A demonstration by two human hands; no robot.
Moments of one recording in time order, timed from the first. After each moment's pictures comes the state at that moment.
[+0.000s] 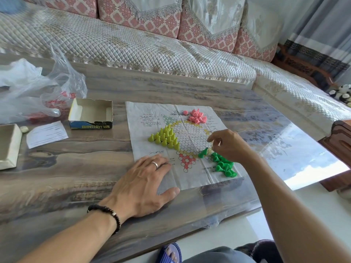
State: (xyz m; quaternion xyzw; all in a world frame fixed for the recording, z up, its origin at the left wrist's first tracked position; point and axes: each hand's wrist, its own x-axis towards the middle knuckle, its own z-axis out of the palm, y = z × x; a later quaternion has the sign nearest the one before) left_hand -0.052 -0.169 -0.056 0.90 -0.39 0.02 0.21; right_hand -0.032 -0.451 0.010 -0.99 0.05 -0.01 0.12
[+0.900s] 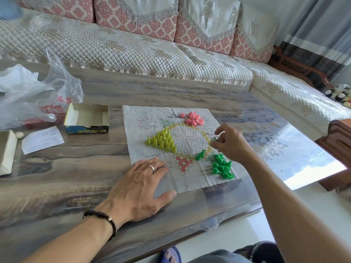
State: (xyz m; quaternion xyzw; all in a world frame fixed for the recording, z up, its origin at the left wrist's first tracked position) left_hand -0.053 -0.170 -0.055 0.89 -0.39 0.03 0.22; right_hand -0.032 -0.464 0.011 -0.96 0.11 -0.07 0.24
